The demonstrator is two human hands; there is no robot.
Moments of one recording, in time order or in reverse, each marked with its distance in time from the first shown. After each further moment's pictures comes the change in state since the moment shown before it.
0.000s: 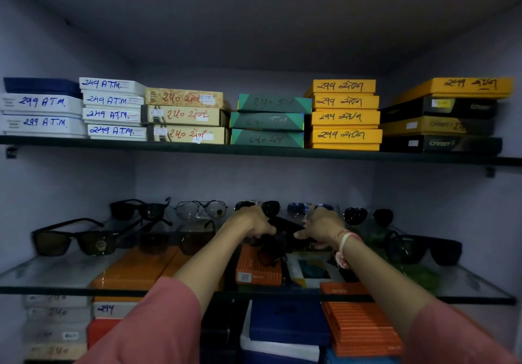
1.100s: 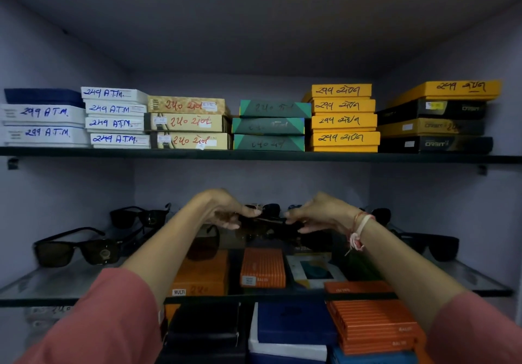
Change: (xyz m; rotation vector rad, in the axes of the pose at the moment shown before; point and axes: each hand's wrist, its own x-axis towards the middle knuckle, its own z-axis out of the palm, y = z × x) left_hand -0.030 -0.032 -0.065 -0.547 -0.142 -0.075; right_hand -0.033 -0.030 -0.029 0.442 -0.179 -0.079
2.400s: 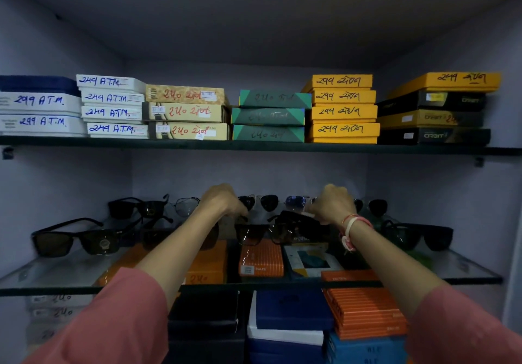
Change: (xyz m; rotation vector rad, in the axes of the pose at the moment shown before) left_hand 0.023 -0.014 0.014 0.496 0.356 0.054; right_hand 0.028 0.030 -0.006 -0.535 0.484 -0.017
